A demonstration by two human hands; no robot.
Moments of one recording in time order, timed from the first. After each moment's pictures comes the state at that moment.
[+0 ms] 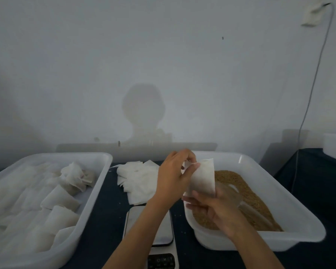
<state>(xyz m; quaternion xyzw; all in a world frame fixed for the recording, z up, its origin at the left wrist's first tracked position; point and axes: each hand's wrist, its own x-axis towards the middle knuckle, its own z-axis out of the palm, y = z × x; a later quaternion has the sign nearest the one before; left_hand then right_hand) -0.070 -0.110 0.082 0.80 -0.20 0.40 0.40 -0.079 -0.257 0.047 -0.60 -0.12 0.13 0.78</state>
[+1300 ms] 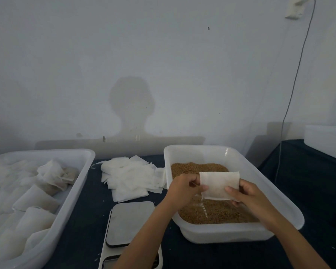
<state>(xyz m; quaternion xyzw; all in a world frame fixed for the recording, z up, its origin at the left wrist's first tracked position) -0.036 -0.168 0.029 0.84 -0.18 0.05 0.51 -0.053 -0.380 0.033 -0.81 -0.12 -0.01 0.58</state>
